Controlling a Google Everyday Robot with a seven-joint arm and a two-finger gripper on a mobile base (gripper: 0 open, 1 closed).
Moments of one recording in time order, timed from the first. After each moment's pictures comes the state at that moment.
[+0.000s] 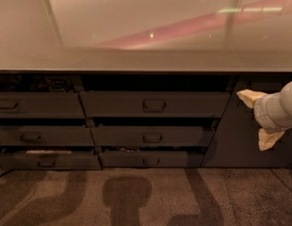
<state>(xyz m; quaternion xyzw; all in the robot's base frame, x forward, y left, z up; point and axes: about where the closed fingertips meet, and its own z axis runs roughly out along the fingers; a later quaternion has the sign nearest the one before) 0.526 -0.337 0.759 -0.76 0.59 -0.24 0.15</state>
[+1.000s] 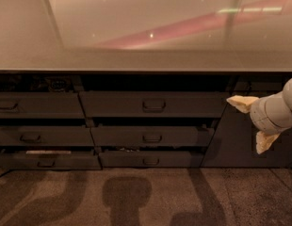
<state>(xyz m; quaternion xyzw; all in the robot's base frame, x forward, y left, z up) 0.519 -0.321 0.742 -0.82 0.52 -0.18 0.16</state>
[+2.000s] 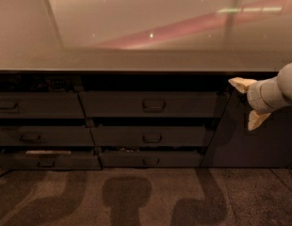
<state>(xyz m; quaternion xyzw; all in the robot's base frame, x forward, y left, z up) 0.610 -0.349 0.737 -0.78 0.55 -0.21 0.21</state>
